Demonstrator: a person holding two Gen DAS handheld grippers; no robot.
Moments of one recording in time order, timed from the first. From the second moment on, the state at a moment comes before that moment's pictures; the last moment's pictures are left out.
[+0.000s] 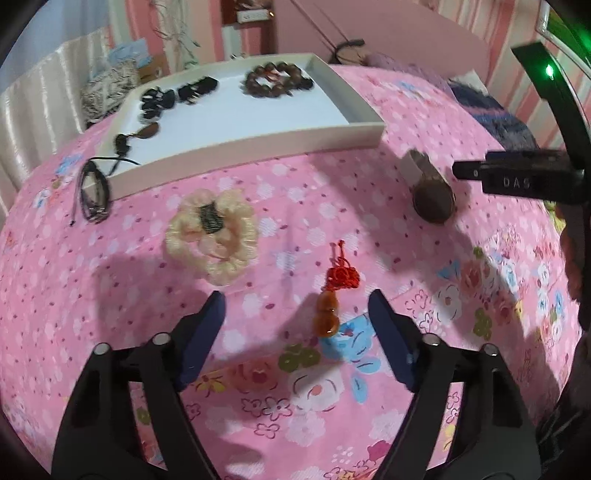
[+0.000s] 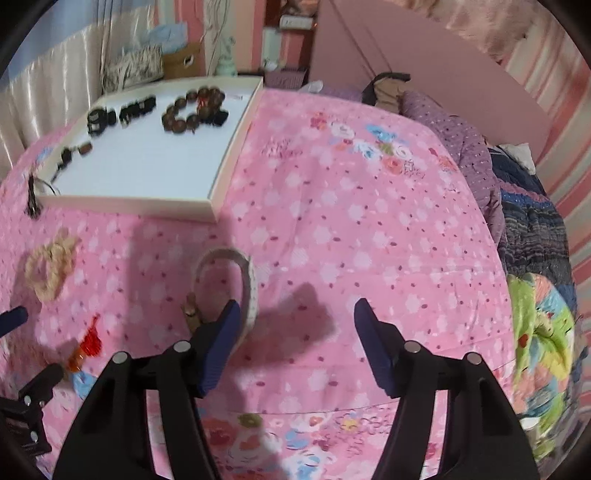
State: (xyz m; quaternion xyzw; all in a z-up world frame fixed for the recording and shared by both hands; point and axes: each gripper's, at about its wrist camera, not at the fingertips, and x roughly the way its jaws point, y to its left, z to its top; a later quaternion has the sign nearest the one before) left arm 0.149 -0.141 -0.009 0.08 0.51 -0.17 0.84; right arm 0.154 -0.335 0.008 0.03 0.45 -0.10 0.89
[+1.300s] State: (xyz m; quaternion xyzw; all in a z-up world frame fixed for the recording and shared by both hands) left arm 0.170 -0.155 -0.001 0.06 0.51 -0.22 0.83; right arm 0.170 -0.311 0.015 0.02 0.44 -0.07 0.89
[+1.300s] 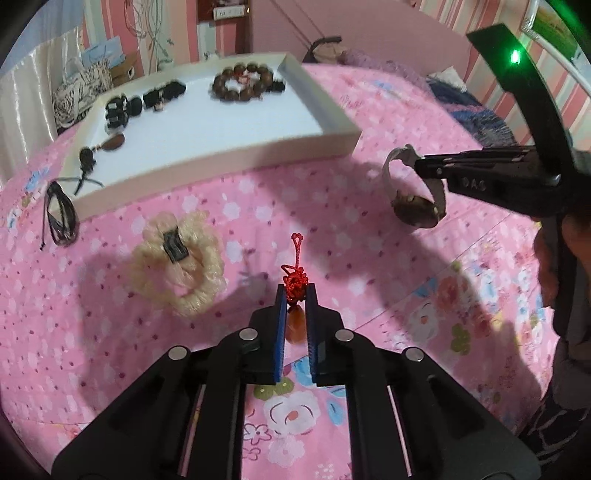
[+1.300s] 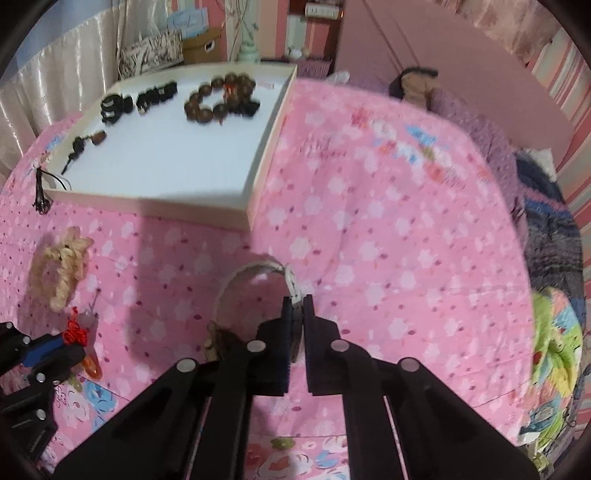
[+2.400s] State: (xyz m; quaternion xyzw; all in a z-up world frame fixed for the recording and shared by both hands) left arm 0.379 -0.076 0.024 0.01 0.44 -0.11 0.89; right arm 0.310 -0.267 0.063 0.09 0.34 -0.08 0.93
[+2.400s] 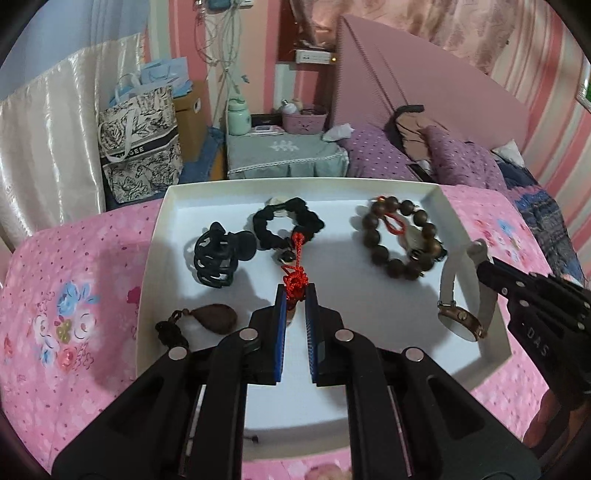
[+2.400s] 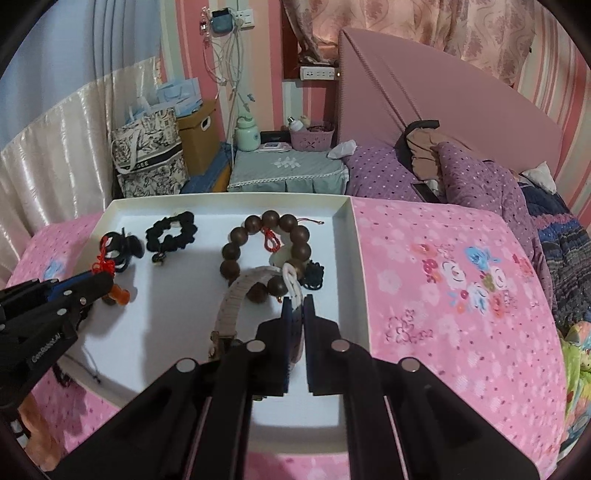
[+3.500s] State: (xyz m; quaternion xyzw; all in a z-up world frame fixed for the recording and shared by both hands) left arm 0.391 -0.075 -0.013 0.04 0.45 -0.08 0.89; right arm 0.337 -0.274 0.023 0.08 0.33 -0.11 0.94
